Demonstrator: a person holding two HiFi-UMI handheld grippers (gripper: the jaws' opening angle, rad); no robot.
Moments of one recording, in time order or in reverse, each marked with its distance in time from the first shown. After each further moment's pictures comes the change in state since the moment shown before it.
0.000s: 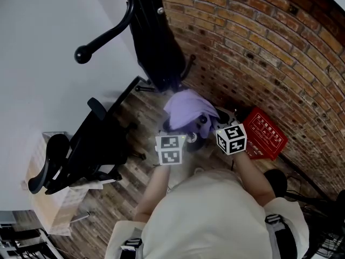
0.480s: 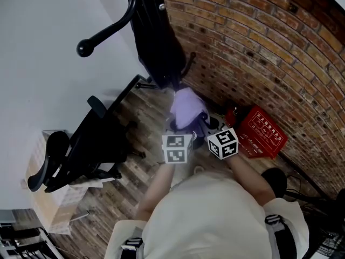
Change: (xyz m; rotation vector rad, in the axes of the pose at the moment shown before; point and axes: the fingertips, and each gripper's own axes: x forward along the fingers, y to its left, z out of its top) left arm 0.006 -0.028 -0.008 -0.049 -0.020 -0.064; right arm 0.006 0.052 -0.021 0.044 -0.006 0.120
